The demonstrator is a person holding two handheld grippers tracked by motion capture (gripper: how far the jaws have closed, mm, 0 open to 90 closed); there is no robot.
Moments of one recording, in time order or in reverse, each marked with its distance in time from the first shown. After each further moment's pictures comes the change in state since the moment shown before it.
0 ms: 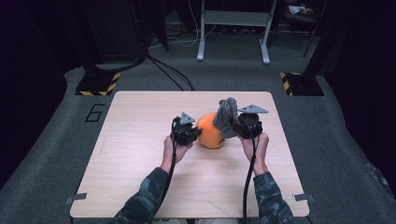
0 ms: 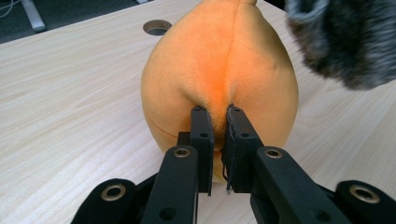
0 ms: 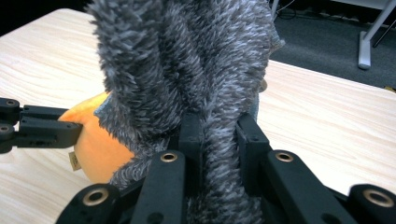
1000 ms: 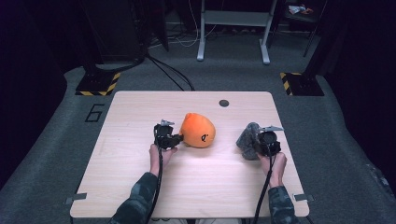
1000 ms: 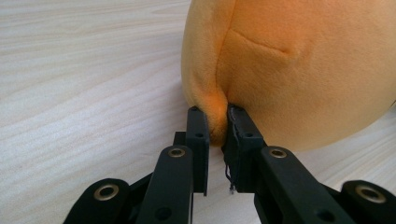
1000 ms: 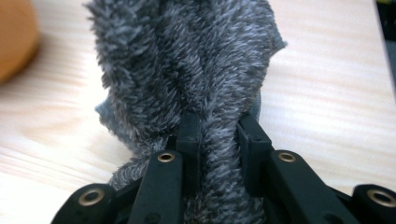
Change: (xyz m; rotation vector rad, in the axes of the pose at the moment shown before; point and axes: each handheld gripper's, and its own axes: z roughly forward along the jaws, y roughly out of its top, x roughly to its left) left arm 0.055 -0.052 -0.002 0.104 0.085 -0.272; right arm -0.062 -0.093 0.017 0.257 -0.144 0.143
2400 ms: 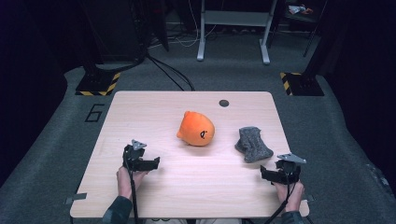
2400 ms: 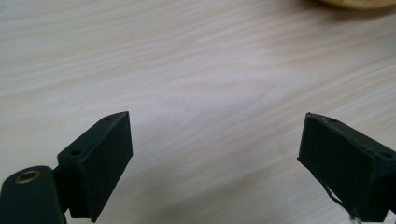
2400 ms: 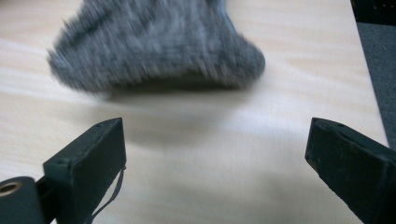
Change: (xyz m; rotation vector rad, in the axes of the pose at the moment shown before) left arm 0.045 -0.084 -0.082 0.048 0.257 0.075; right arm -0.034 -0.097 -0.039 -0.057 -0.002 0.023
